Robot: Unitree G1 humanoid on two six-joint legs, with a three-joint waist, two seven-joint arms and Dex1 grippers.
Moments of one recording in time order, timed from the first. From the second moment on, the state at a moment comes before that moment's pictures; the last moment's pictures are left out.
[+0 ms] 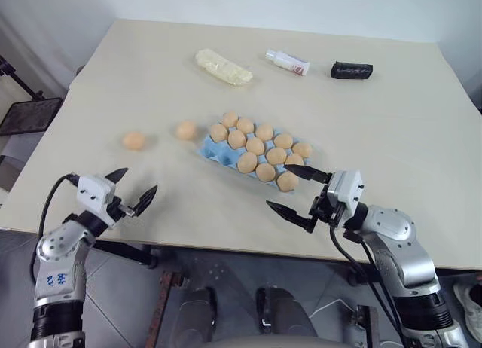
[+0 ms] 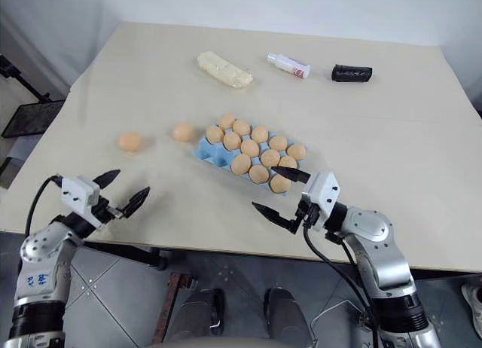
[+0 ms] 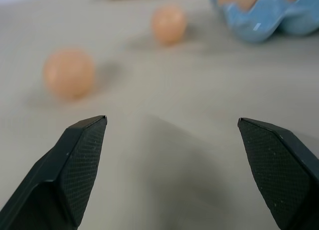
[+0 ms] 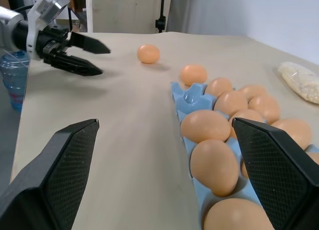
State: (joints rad) left arm -0.04 0.52 0.35 0.12 -0.27 -0.03 -0.60; right arm -0.14 -0.47 0.04 -0.25 0.39 0.04 0.88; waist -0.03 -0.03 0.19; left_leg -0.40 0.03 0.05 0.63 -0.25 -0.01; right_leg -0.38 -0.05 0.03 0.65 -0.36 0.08
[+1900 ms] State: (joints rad) left arm -0.71 0.30 0.01 0.66 -0.22 -0.20 -0.95; right arm 0.01 -0.45 -0.08 -0.29 0.35 0.00 0.68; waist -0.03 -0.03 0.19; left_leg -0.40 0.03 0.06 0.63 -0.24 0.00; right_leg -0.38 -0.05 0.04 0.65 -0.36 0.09
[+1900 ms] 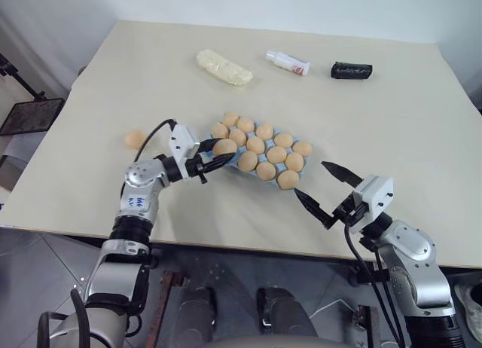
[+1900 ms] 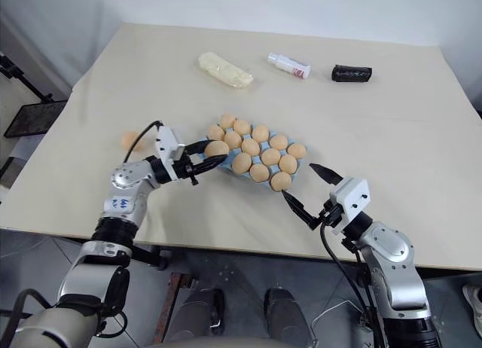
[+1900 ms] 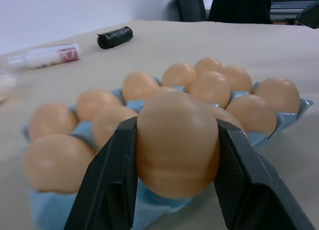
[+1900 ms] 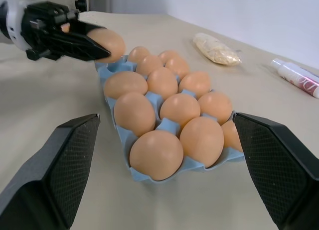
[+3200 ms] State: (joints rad) left arm -0.29 0.50 0.40 0.16 -0.29 0.12 -0.37; right arm -0.13 -0.48 -0.04 -0.22 0.37 0.03 0.84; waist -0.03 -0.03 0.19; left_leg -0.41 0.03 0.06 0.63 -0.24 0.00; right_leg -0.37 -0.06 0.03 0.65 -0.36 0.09
